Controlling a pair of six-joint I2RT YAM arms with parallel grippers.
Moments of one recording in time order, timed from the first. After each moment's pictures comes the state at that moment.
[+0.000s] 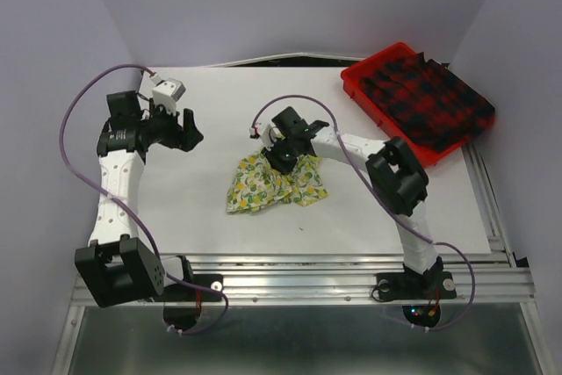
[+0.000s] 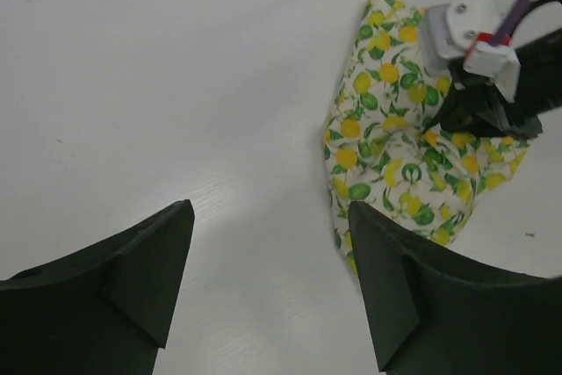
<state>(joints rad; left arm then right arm) 0.19 1.24 1.18 -0.62 0.65 0.30 0.73 2.09 1.62 -0.50 -0.38 -0.26</state>
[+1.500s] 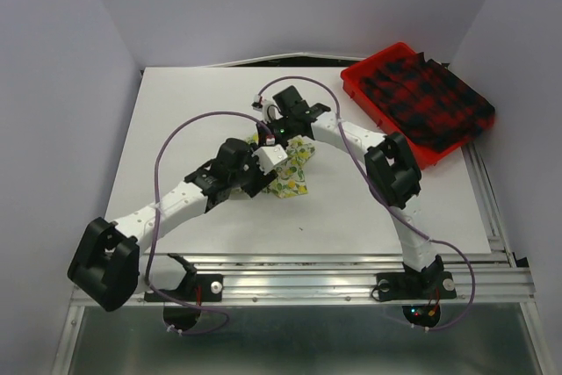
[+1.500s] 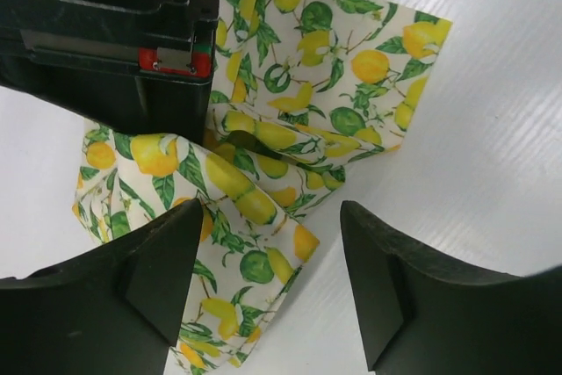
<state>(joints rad) -0.61 1.22 0.72 -0.17 0.11 0.42 0.67 2.24 1.87 -0.51 -0.65 0.21</state>
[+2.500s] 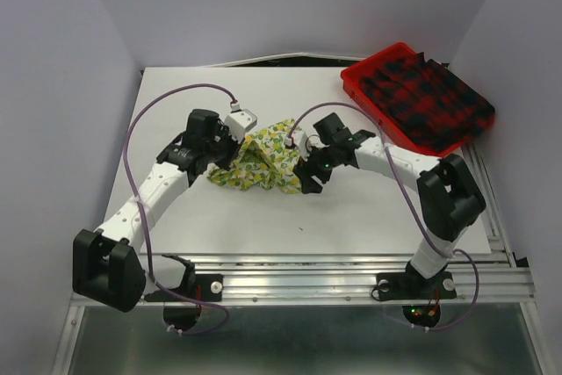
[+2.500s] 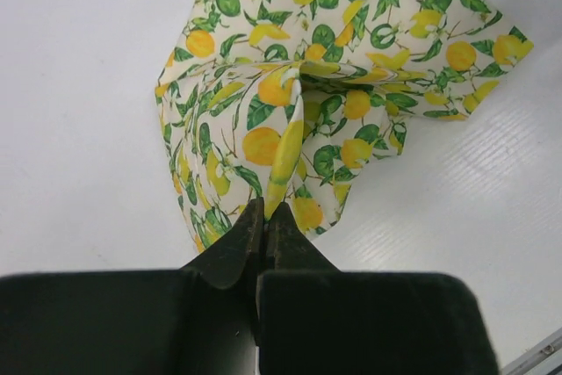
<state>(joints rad) -0.37 1.22 0.95 -0.45 0.20 0.32 0.60 1.75 1.24 -0.53 -0.50 -0.41</state>
